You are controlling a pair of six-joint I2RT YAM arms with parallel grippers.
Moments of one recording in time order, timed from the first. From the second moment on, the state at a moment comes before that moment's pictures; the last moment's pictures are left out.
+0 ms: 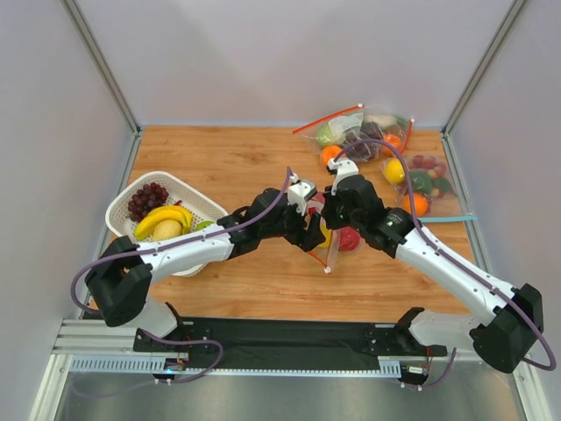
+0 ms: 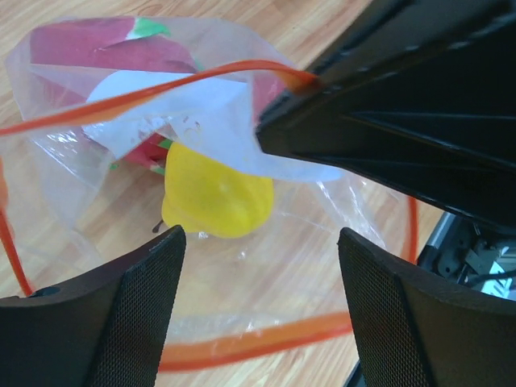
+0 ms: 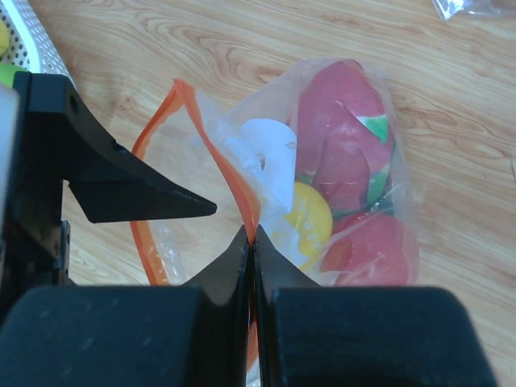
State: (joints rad) left arm -0.90 1.49 0.97 0.04 0.17 -0.30; right arm 0.71 1.20 1.03 -0.46 0.16 0.33
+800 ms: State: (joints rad) left arm -0.92 1.73 1.10 0.11 -0.06 -0.37; right arm 0.57 1.16 0.93 -0.45 0.11 0.38
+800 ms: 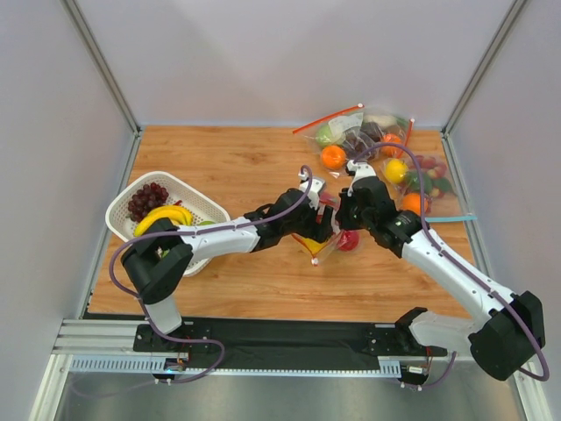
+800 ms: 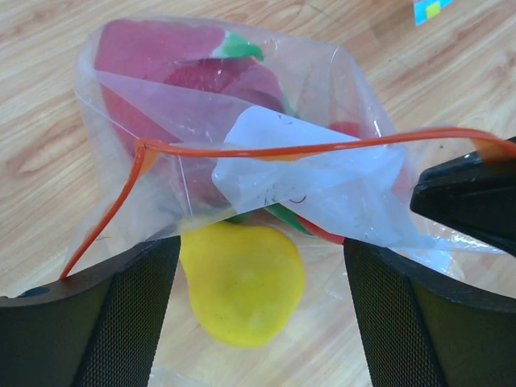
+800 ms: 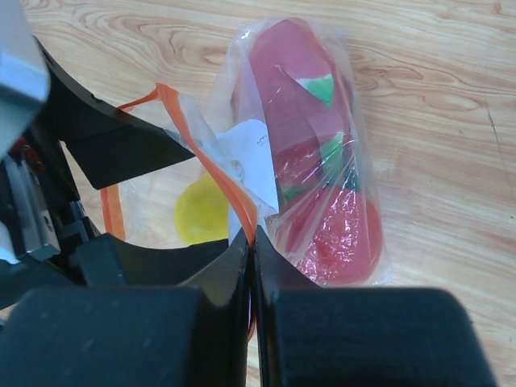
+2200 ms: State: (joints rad) left arm -0.97 1.61 1.05 -0.02 -0.08 -0.38; right arm 0.56 1.16 0.90 -0.41 0.06 0.40
